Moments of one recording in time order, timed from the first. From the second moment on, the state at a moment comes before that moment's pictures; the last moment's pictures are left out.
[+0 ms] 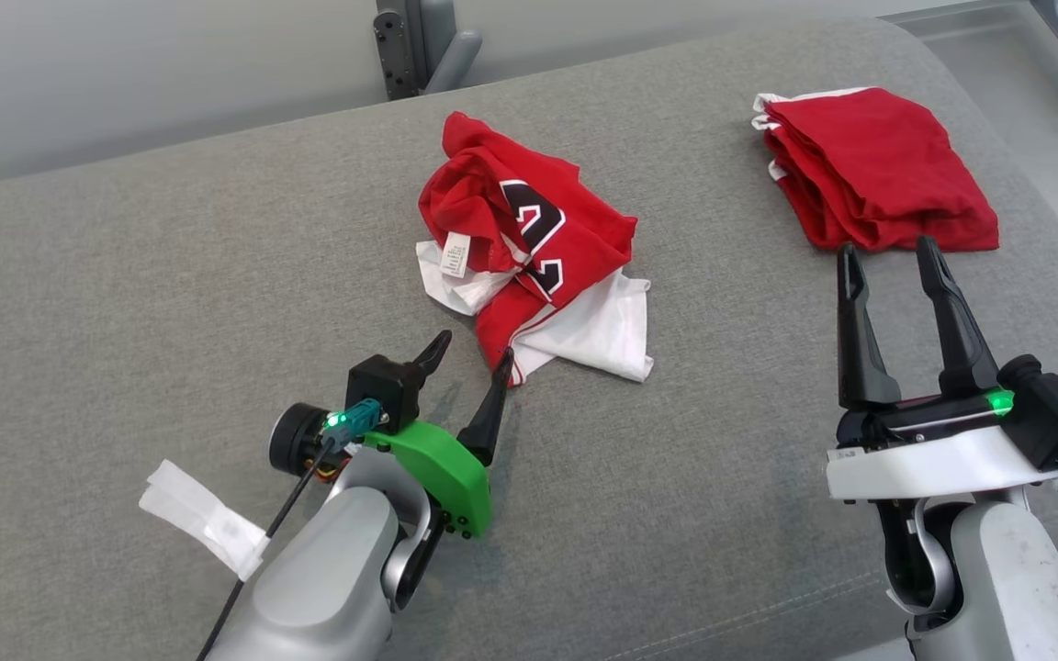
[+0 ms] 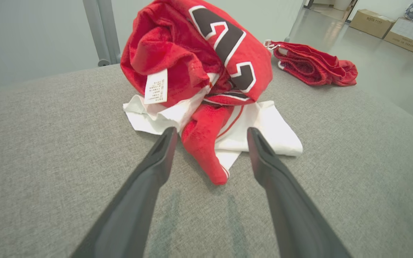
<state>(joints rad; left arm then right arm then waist) -0.57 0.06 -0.68 0.75 -0.54 -0.05 -0.26 -0.17 -0.05 0.04 -0.04 0.23 0.13 -0.26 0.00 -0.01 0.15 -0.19</state>
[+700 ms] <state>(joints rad) -0.53 0.07 -0.55 0.67 -0.47 0.00 -0.26 -0.17 -0.05 -0.02 -0.05 0.23 0.13 -0.26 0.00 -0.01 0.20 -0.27</state>
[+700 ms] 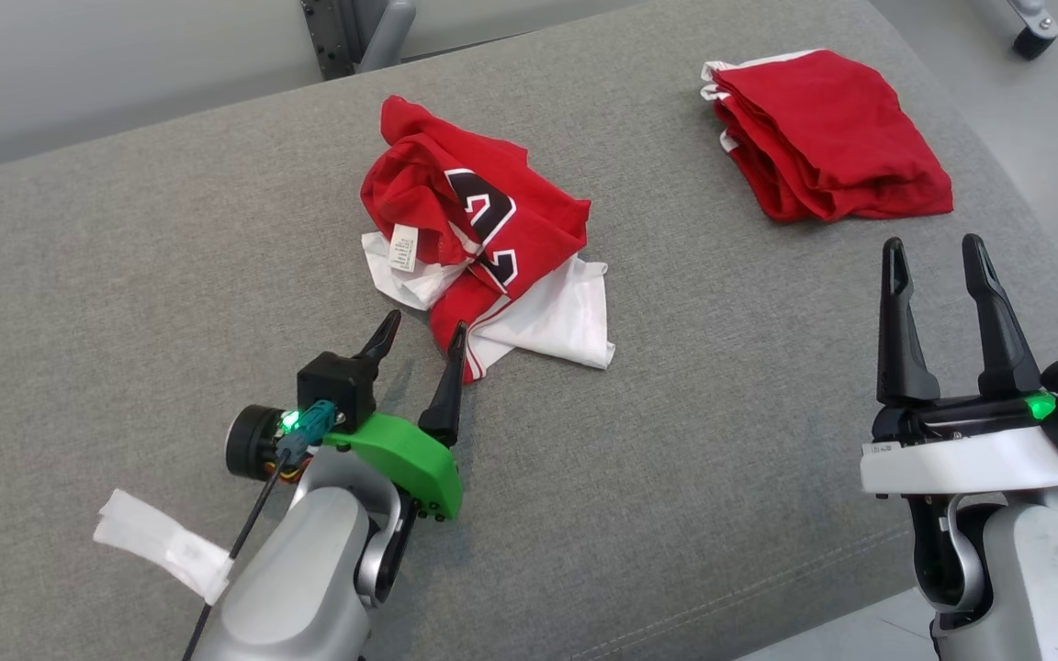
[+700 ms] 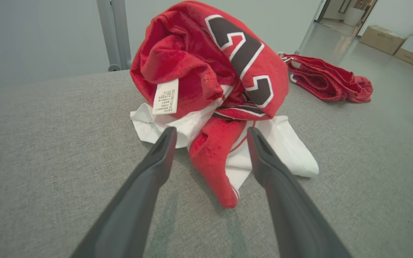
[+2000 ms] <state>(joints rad) 0.07 0.06 -0.06 0.06 -0.25 0.08 -0.26 -0.06 -0.05 0.03 0.03 0.20 0.13 -0.26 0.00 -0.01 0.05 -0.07</state>
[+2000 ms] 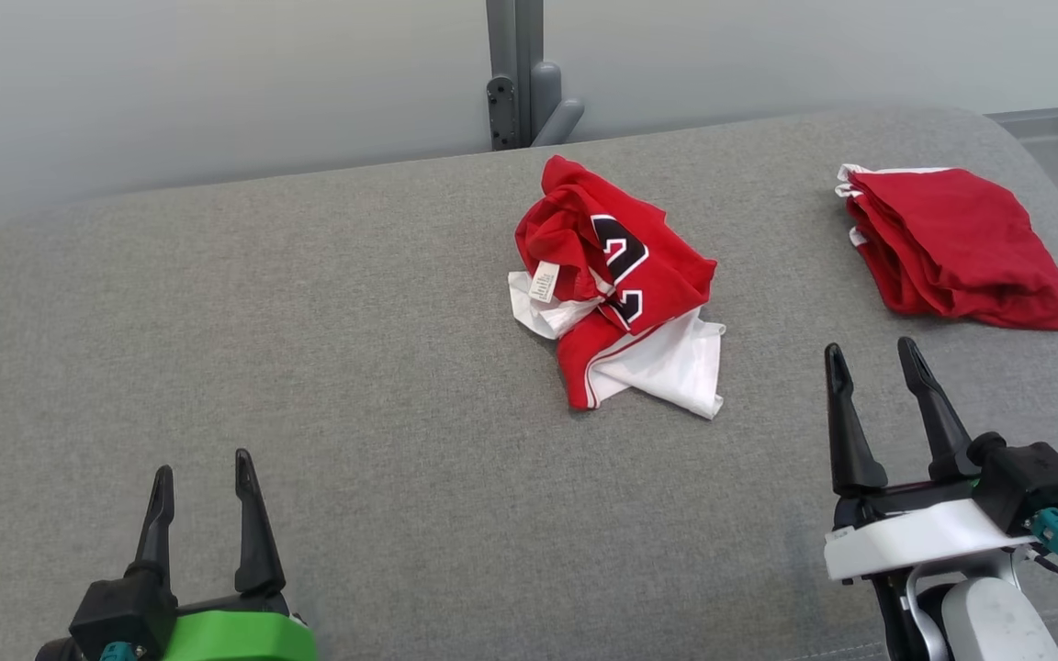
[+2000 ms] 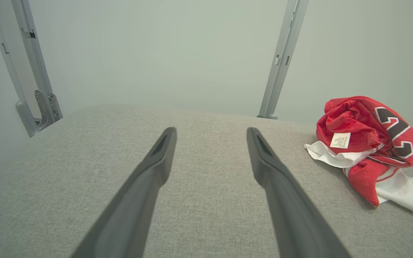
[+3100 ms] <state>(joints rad) 0.07 0.05 -0.04 0.15 -0.23 0.04 -0.26 -0.05 -0.05 0.07 0.12 0.23 0.13 -0.26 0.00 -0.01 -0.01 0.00</state>
